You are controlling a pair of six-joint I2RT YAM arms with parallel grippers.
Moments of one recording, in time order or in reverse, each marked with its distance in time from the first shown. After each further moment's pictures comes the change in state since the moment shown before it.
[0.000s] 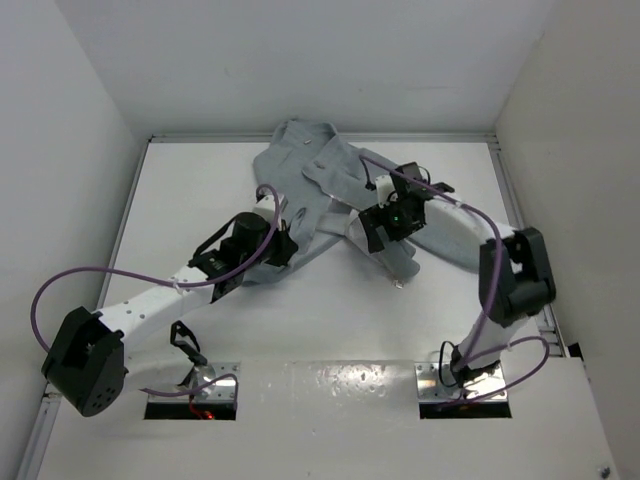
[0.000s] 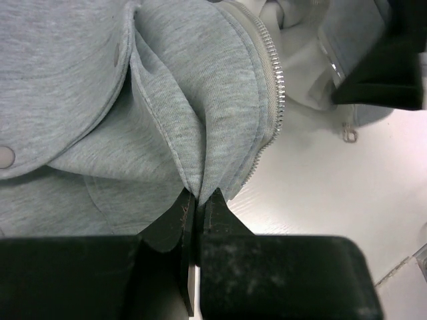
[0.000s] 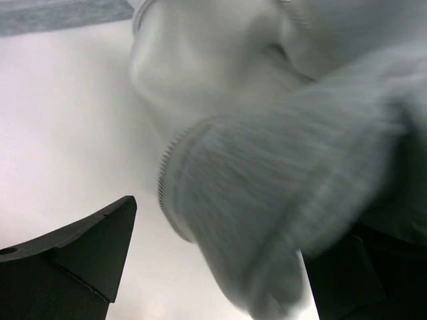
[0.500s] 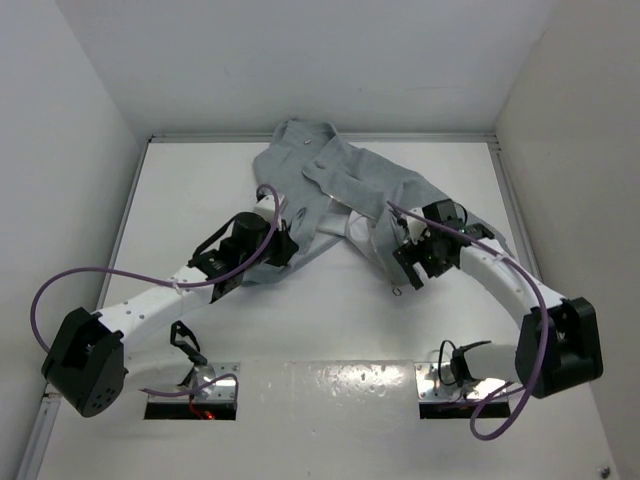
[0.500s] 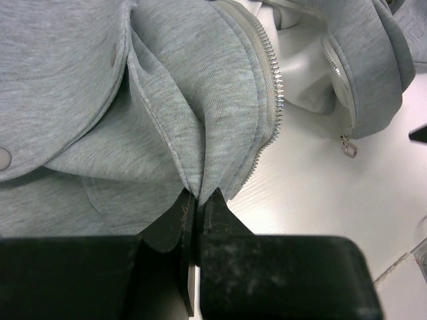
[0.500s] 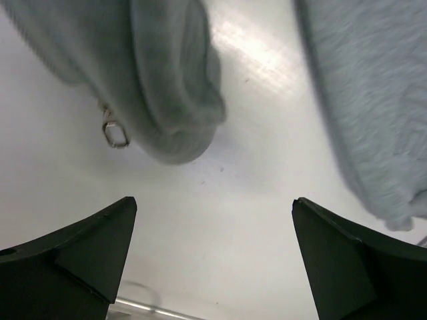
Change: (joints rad) left arm 0.003 -0.003 0.000 0.001 0.016 0.007; right arm -0.062 -0.438 -0.356 -0.072 0.251 -0.169
